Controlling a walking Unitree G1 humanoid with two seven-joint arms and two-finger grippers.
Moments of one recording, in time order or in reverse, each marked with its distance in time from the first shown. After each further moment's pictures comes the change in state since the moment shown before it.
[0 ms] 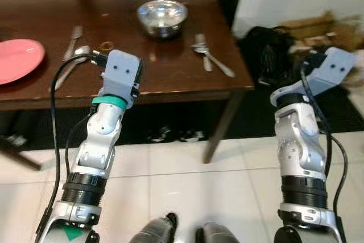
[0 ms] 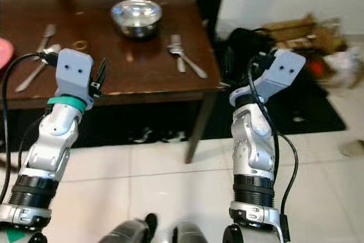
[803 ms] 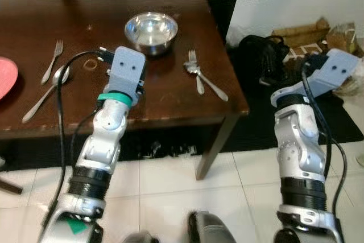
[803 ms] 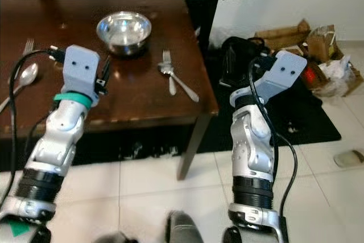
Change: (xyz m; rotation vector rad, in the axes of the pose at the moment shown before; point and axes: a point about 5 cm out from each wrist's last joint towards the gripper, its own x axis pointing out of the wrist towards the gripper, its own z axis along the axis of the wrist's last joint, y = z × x) left arm 0.012 -0.013 0.011 -0.004 -0.035 -0.017; right arm -0.001 -0.003 0.003 -0.001 -0.018 -0.010
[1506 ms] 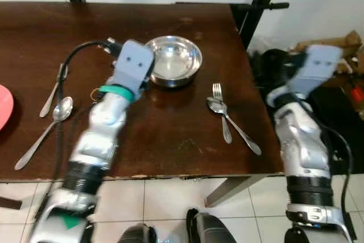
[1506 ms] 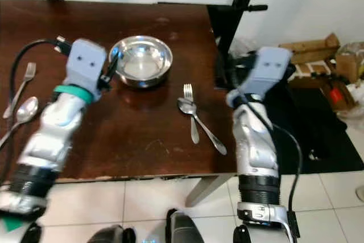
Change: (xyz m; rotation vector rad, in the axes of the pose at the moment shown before) left arm -0.009 0.008 0.001 0.096 0.003 -0.307; right arm 0.000 0.017 -0.017 -0.270 0.145 0.270
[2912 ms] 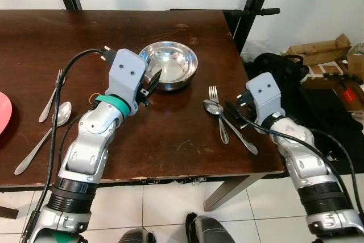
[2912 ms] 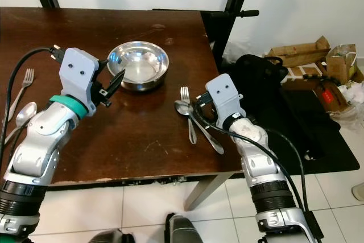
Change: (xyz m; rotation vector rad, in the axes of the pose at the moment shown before) left arm -0.012 -0.007 0.009 -0.177 0.021 -0.009; right arm -0.016 -0.002 -0.048 -0.341 0.318 0.223
